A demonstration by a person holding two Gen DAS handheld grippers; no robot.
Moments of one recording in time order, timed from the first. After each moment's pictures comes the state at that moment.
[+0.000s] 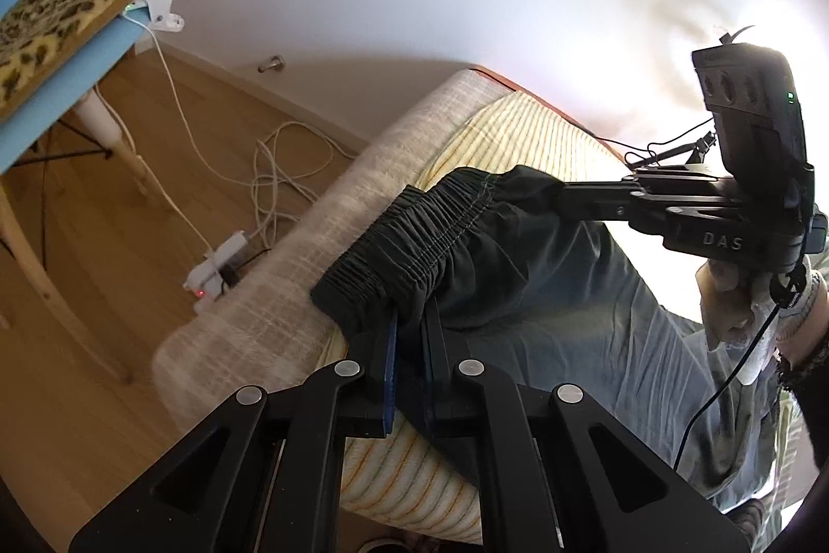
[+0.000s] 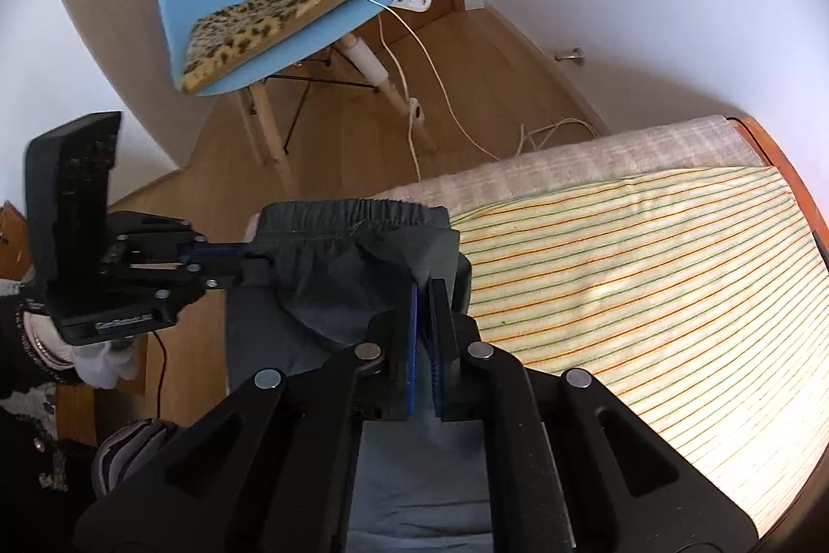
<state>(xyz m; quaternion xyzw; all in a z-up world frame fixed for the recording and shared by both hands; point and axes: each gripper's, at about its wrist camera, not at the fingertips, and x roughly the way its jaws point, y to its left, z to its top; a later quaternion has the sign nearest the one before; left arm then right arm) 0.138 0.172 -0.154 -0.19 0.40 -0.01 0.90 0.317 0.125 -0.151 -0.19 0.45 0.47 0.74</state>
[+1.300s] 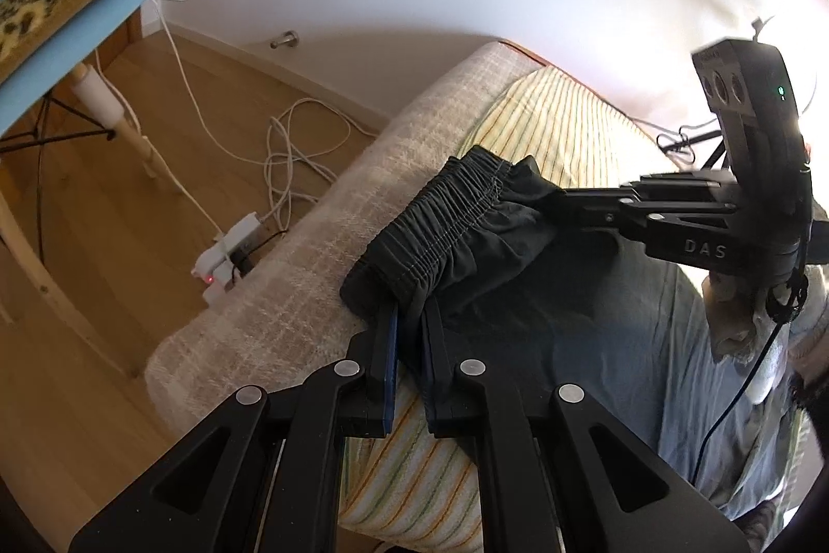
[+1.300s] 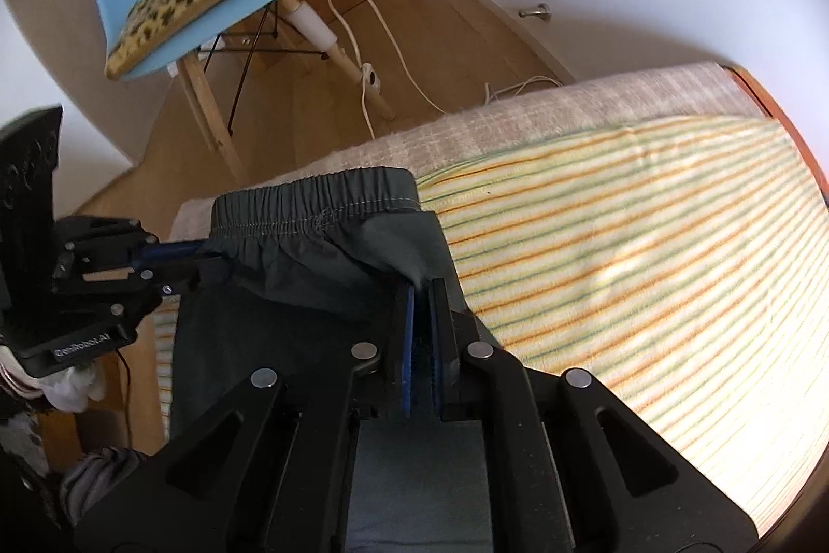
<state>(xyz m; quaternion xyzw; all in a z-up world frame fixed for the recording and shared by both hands) 0.156 0.185 -0.189 -0.19 0.43 0.01 0.88 0.340 0.141 -0.195 -0.18 0.49 0.41 0.75</state>
